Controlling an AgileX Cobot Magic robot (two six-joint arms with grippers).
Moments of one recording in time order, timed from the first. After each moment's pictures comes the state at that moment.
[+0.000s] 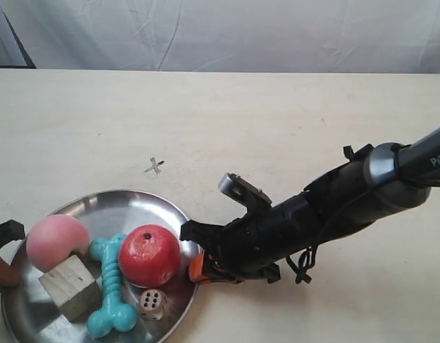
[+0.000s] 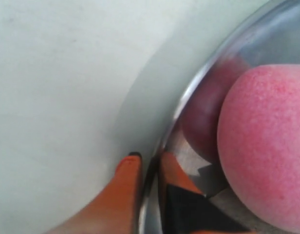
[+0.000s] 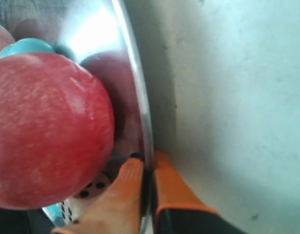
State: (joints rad) left arm 0.22 1.41 -0.38 -0.73 0.61 0.38; right arm 0.53 1.97 -0.76 1.73 0.67 -0.97
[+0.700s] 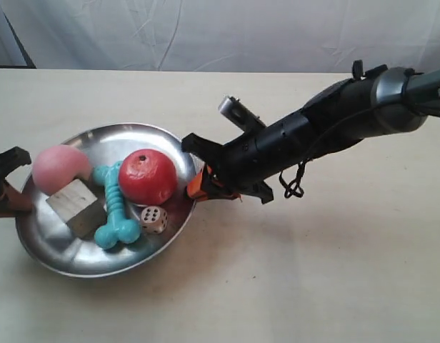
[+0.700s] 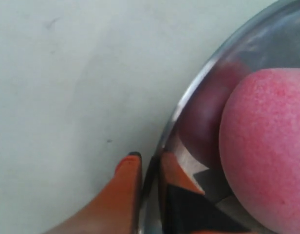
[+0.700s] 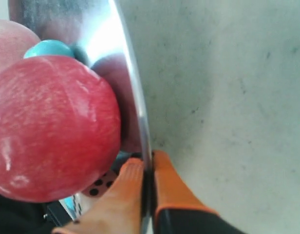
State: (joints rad) left arm 0.18 1.54 -0.66 -0.80 0.64 0.35; right arm 0.37 1.98 -1.10 1.34 0.77 -0.63
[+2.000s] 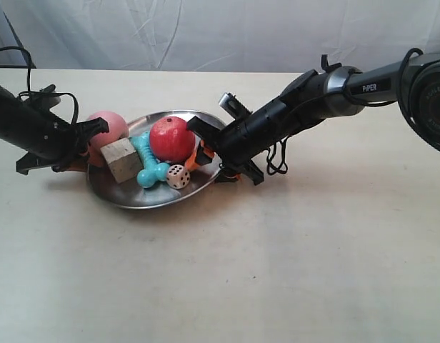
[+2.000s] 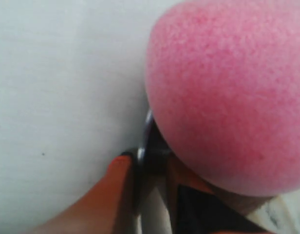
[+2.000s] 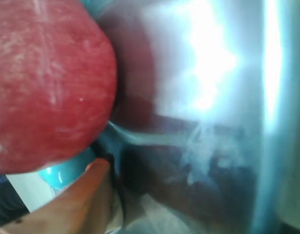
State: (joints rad) left arm -0.03 2.04 -1.12 -0.89 0.55 0.45; right arm 0.28 2.35 -1.54 1.16 0.89 -0.37
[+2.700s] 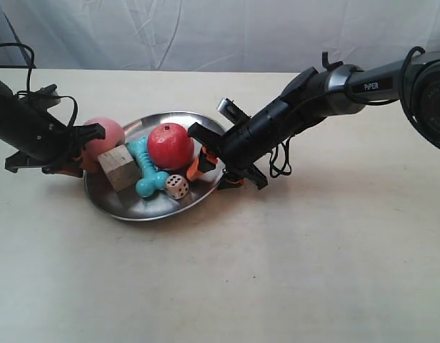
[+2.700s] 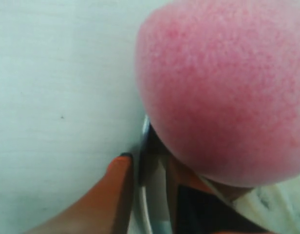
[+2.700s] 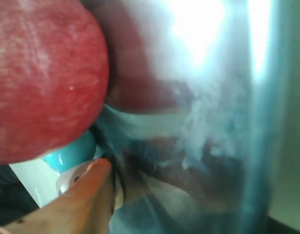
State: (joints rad) left arm -0.03 1.99 -1.11 -0.68 0.59 0.34; right arm 0.27 2.35 -1.54 1.07 0.97 -0.34
